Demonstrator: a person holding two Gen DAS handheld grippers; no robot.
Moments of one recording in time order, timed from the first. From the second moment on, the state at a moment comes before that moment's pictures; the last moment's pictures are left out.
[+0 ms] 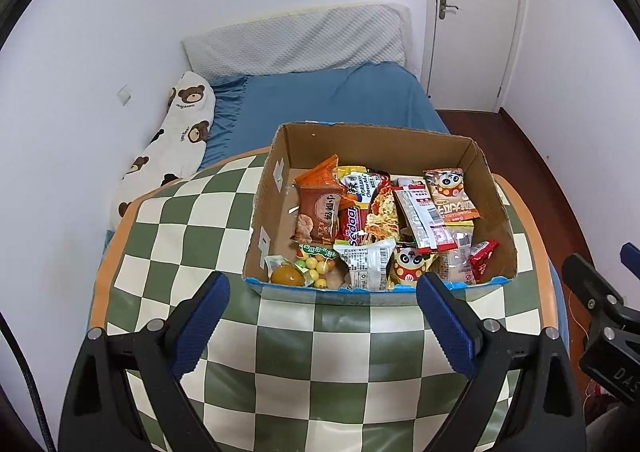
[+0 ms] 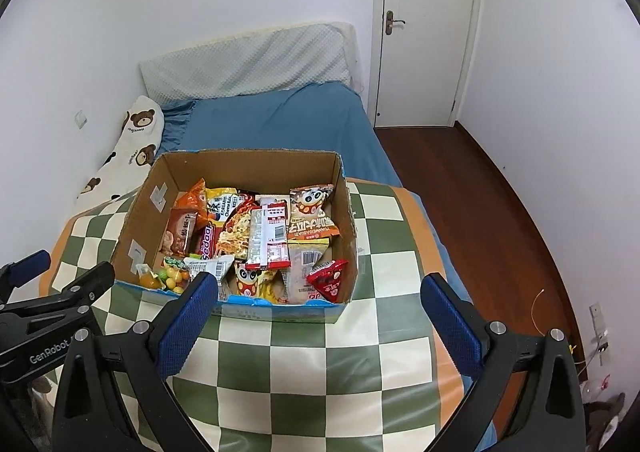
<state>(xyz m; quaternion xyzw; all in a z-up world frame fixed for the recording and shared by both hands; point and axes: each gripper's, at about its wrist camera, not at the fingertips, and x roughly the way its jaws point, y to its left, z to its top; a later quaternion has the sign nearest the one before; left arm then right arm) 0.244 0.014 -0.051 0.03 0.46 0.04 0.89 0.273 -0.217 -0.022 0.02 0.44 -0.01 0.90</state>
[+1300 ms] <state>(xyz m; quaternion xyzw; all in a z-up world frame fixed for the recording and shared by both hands) 0.233 0.009 -0.043 0.04 0.45 0.03 0.89 0.268 -0.223 -0.019 0.02 0.44 0.00 0.90</state>
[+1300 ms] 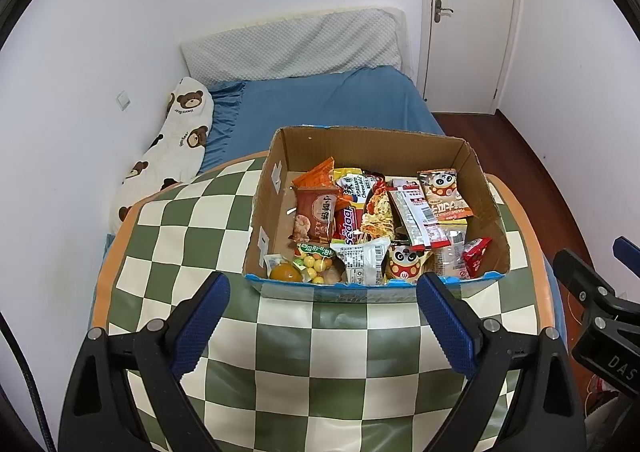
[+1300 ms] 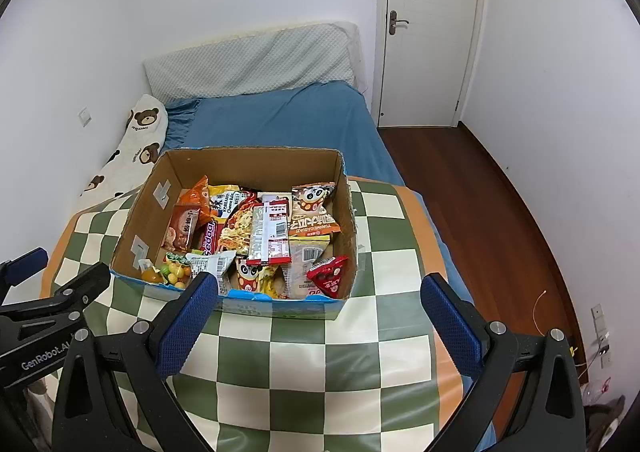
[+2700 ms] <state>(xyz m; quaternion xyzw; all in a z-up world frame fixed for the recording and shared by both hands) 0.229 0.005 -0.038 0.04 0.45 0.03 0.89 0.263 -0.223 -0.015 0.02 0.44 0.00 0.90</state>
